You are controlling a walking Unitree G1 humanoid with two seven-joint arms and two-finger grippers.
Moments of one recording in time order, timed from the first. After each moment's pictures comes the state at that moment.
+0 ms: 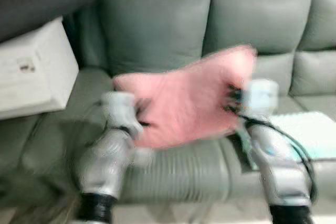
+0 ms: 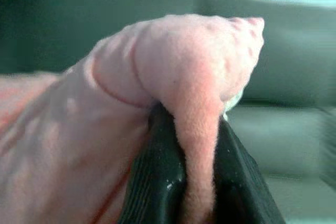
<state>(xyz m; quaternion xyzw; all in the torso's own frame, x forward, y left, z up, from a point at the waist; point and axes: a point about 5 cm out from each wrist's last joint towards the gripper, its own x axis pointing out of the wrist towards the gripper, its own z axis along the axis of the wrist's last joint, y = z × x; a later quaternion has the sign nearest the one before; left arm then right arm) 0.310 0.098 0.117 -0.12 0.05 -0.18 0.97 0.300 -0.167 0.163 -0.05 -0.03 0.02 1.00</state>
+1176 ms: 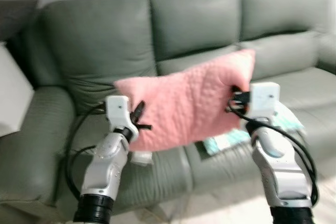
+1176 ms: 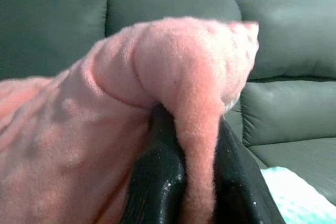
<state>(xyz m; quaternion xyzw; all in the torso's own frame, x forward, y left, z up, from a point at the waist) 0.313 0.119 0.110 -0.10 0.05 -0.12 0.99 0.298 -0.163 0.164 -0.05 -0.03 0.03 1.00</state>
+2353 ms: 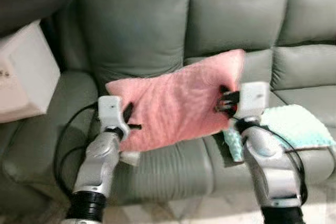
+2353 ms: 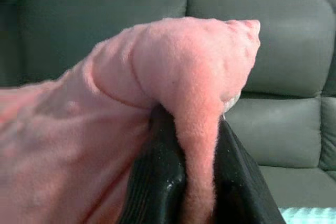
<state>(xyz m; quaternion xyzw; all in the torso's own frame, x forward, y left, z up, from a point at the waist) 0.317 0.138 0.105 -0.06 0.06 -0.08 0.99 0.297 -0.145 0.163 -0.04 -0.03 0.06 1.00</state>
